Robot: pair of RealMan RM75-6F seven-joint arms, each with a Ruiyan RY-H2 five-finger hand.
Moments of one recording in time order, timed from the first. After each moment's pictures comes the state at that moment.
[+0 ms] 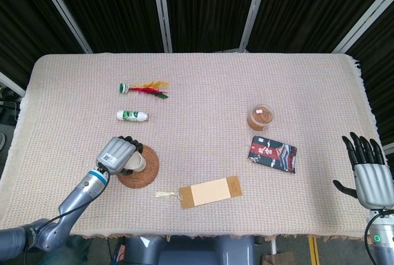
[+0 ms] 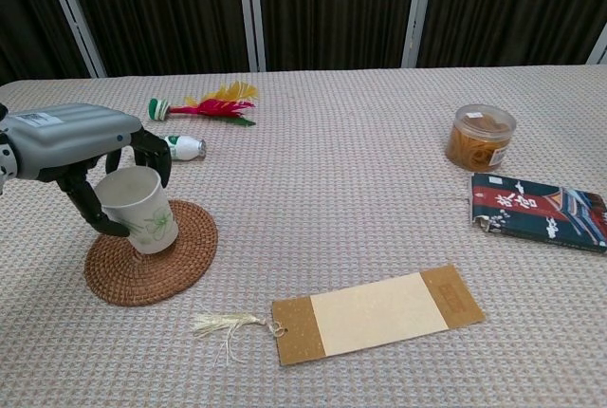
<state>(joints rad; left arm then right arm) -0.64 -1.39 -0.10 -1.66 1.18 0.93 0.53 0.11 -1.13 0.10 -1.57 -1.48 1.48 -0.13</state>
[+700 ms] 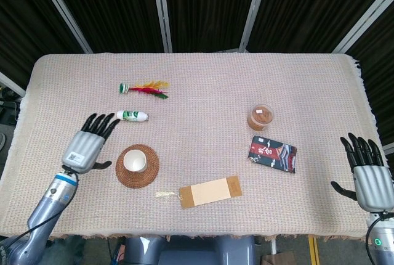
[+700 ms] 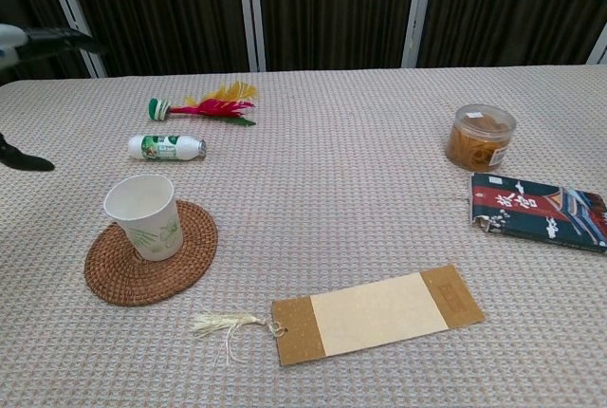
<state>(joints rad) -0.51 -1.20 -0.09 -1.86 1.24 1.23 0.48 0.10 -1.12 0.09 -1.60 -1.51 1.52 -0.11</state>
